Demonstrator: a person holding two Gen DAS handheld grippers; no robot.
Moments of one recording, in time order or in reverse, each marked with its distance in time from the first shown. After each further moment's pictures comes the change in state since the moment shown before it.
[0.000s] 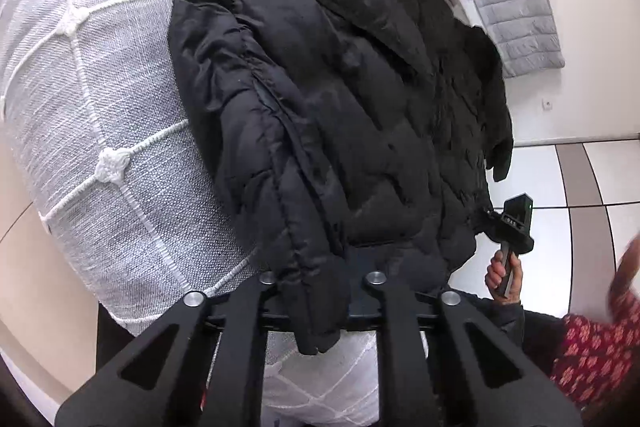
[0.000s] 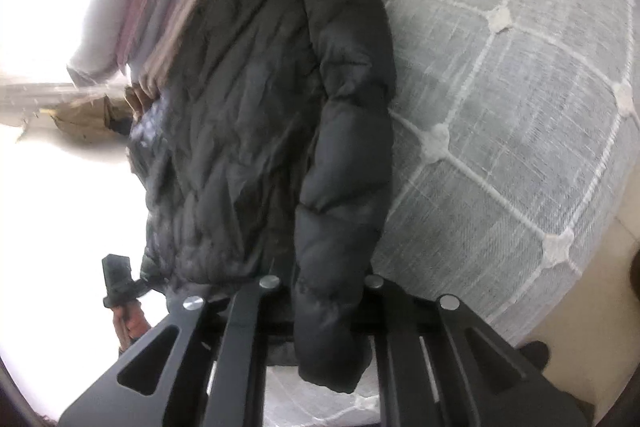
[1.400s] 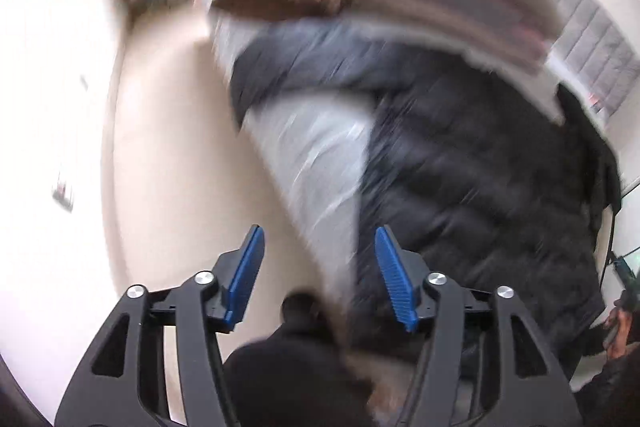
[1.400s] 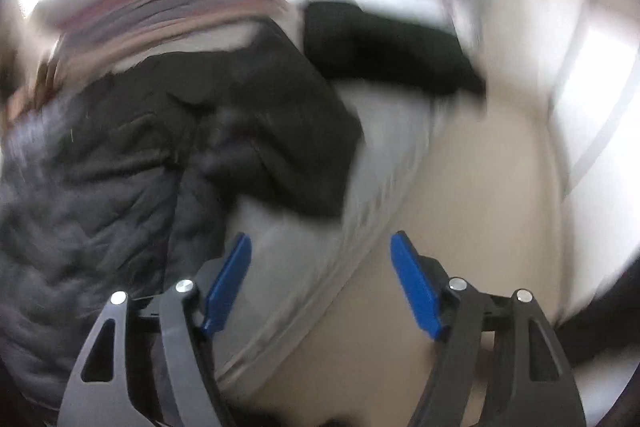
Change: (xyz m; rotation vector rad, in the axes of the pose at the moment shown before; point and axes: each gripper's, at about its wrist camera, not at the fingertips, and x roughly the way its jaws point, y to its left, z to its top) left arm -0.157 -0.079 -0.024 0.122 -0.518 0.622; right arm -0.051 0.078 -0.089 -0.641 -0.596 -0.915
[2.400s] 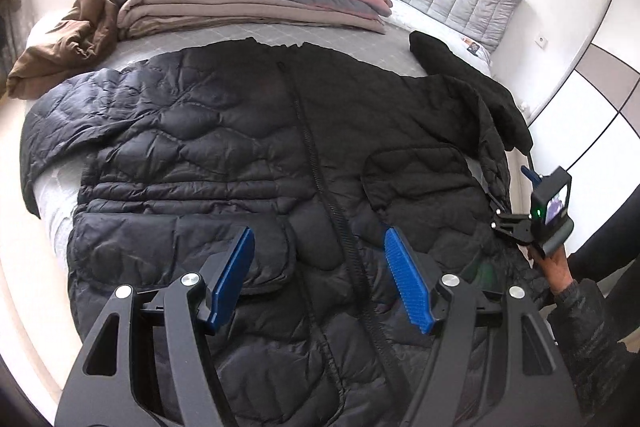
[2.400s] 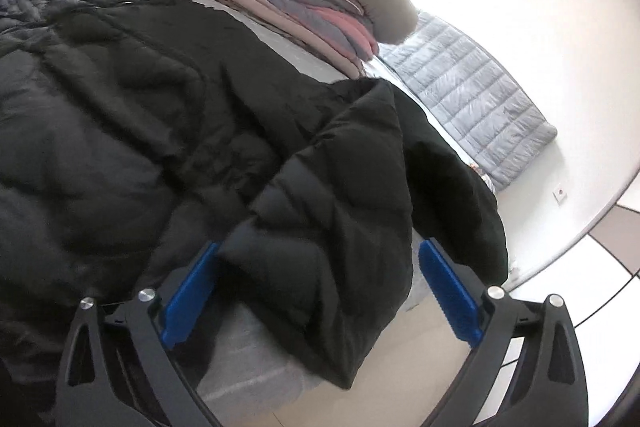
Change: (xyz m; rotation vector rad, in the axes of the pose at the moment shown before) left arm 0.069 -0.220 -0.011 0.309 0.011 -0.404; right arm 0.070 0.050 0.002 -0.347 -0.161 -0.093
